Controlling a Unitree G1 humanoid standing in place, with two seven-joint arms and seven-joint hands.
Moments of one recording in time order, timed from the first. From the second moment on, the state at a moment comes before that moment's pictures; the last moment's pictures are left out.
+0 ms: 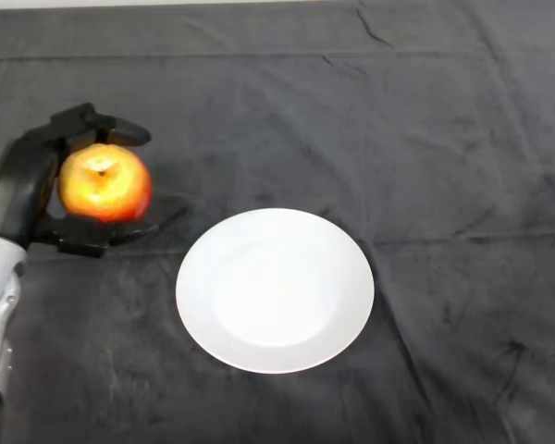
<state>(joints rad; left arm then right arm) -0.53 0.42 0.08 0.77 0.04 -0.56 -0.19 -0.81 -0.33 -0.85 1.21 0.85 0.12 0.30</state>
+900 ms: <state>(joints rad) -0.53 0.29 -0.10 0.63 0.14 -0.51 0.00 -0.81 -0.33 -0.85 1.21 0.85 0.12 0.30</state>
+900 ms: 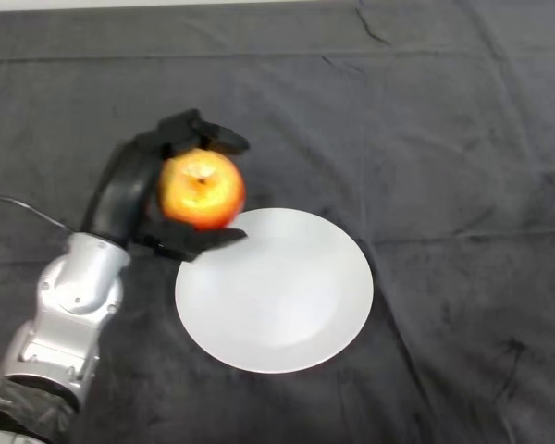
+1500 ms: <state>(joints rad) -0.52 0.27 -0.27 0.63 0.13 -0.49 0.01 -0.81 -0.33 -0.85 1.21 0.85 0.12 0.30</state>
